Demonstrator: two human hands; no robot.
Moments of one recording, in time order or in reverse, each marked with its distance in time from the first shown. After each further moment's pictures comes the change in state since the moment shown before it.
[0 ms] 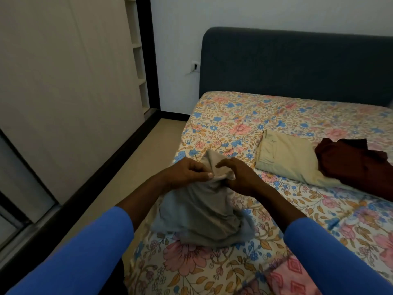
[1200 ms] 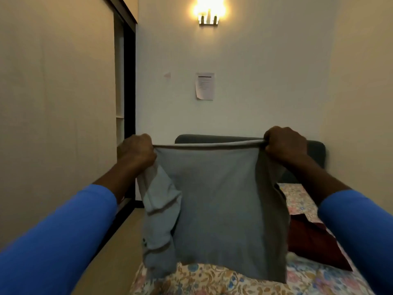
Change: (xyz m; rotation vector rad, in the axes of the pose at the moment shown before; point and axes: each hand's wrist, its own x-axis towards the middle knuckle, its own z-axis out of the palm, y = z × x) left_hand -0.035 0.257 -0.145 0.838 0.977 -0.138; right_hand -0.110 -0.114 -0.360 -0.543 0.823 0.384
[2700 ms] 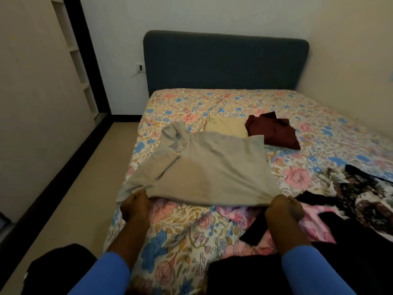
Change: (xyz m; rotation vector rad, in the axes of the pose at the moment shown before) left_hand -0.336 -0.092 0.234 -1.114 -0.337 -1.129; right_hand -0.373 0.070 0.145 0.966 0.415 1.733
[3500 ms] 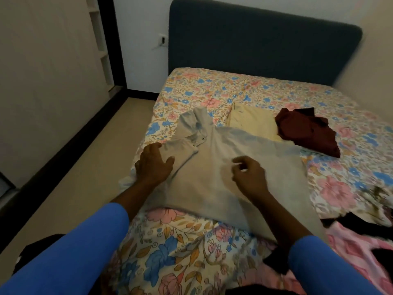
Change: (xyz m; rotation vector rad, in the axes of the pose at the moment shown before) left_hand 0.074 0.041 0.042 0.952 -0.121 0.716; right_hand -0.044 0.068 0.116 -0.853 -0.964 -0.874
